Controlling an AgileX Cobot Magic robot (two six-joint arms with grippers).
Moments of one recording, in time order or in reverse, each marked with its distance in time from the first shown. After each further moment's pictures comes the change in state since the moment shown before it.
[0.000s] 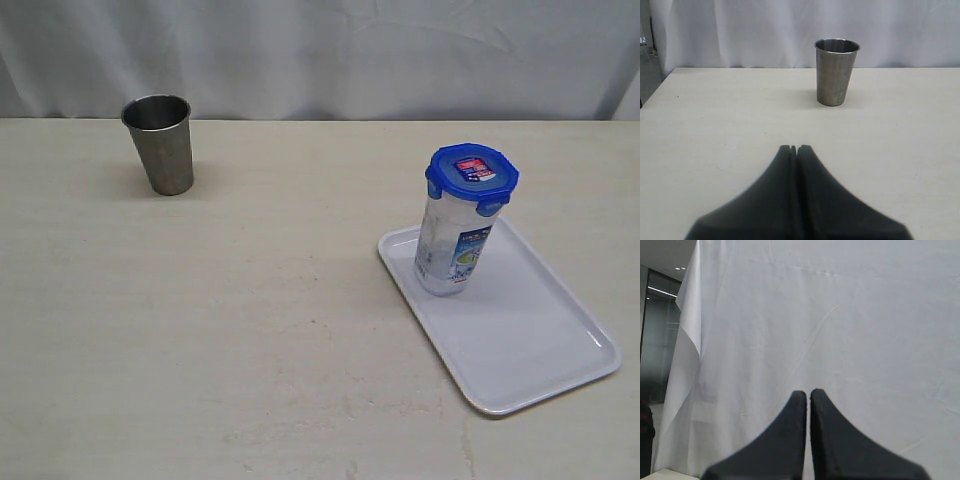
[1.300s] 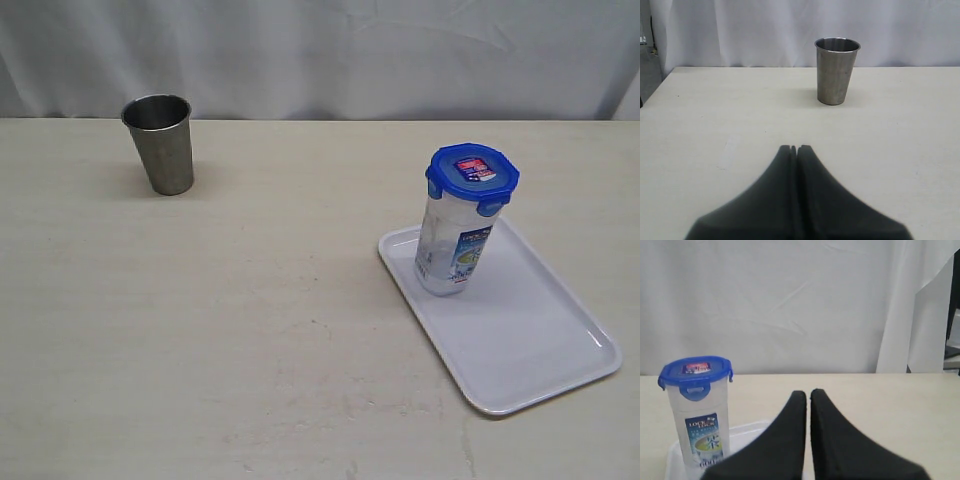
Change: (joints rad) left arm 0.000 0.000 0.000 0.000 0.004 0.000; right arm -0.070 0.000 0.601 -1.089 -0.367 0.951
